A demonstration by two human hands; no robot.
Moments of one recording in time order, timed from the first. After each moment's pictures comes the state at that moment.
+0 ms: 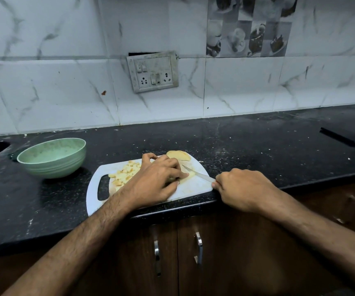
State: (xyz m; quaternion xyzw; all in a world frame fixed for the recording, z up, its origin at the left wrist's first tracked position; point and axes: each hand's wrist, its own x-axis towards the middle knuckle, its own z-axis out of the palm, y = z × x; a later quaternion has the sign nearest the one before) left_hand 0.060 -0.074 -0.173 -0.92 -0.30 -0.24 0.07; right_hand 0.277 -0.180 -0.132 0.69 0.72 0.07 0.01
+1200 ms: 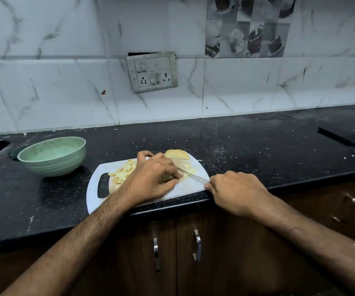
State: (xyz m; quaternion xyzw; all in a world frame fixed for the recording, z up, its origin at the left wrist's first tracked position) left_hand 0.055 -0.070 -0.178 -0.90 -0.30 -0.32 0.07; right_hand 0.265 -0.187 -0.141 0.68 0.72 0.08 -0.02
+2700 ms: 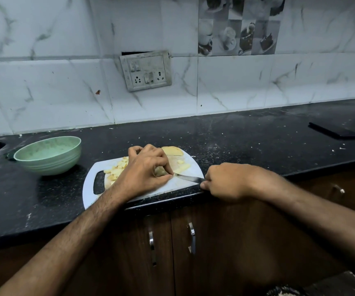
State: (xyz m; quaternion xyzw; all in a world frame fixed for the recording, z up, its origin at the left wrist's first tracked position) left_hand 0.055 -0.075 -0.175 -0.88 -0.31 -0.34 0.08; right_hand 0.261 -0.200 -0.104 0.68 0.73 -0.06 0.06
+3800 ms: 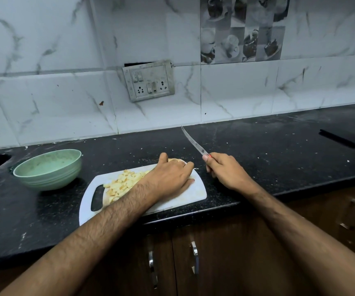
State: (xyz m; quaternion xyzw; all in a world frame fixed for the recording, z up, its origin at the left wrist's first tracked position) left_hand 0.119 -0.061 -0.155 -0.90 -0.35 -0.06 0.26; right_hand 0.319 -0.089 -0.163 0.63 0.67 -0.11 -0.38
